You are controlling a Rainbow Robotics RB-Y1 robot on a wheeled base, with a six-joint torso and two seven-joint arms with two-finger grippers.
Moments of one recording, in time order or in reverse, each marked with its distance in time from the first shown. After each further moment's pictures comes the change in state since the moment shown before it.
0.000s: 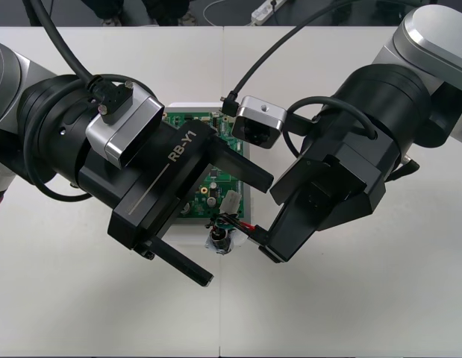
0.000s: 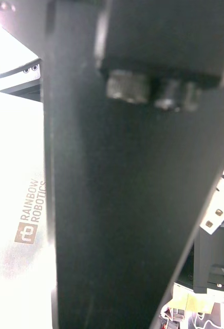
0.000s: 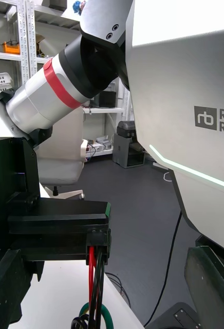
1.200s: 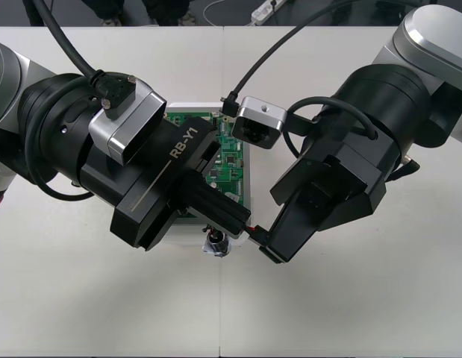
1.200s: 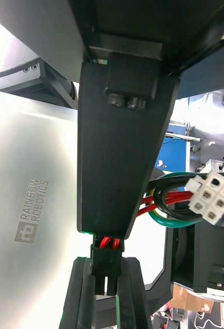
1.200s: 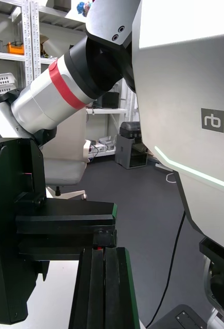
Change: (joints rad) right arm 0.000 0.000 0.000 0.000 0.000 -0.002 0.000; left arm -0.001 0.000 0.000 0.000 -0.002 0.014 0.005
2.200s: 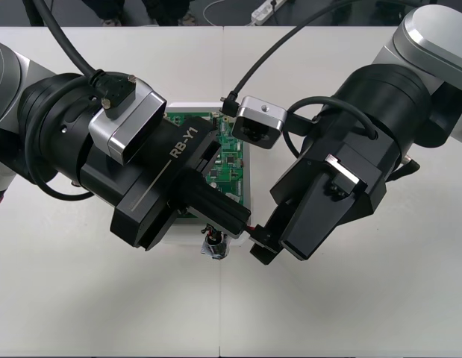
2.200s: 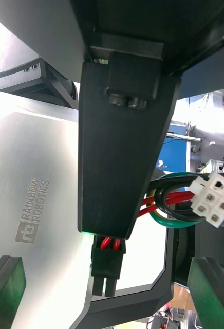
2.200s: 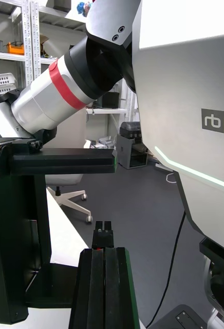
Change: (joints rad) right arm 0.000 0.000 0.000 0.000 -0.002 0.000 0.000; left arm -0.001 0.000 0.000 0.000 0.001 0.000 0.000
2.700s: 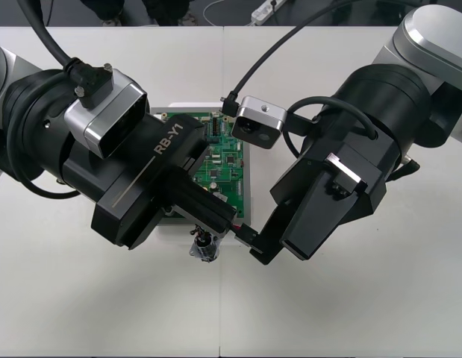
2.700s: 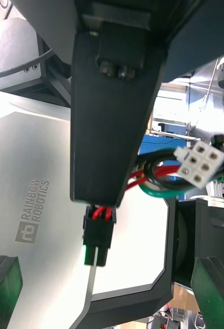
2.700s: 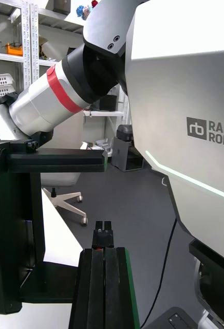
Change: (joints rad) right arm 0.000 0.000 0.000 0.000 0.000 0.000 0.000; left arm 0.000 0.050 0.000 0.000 0.061 0.000 0.000
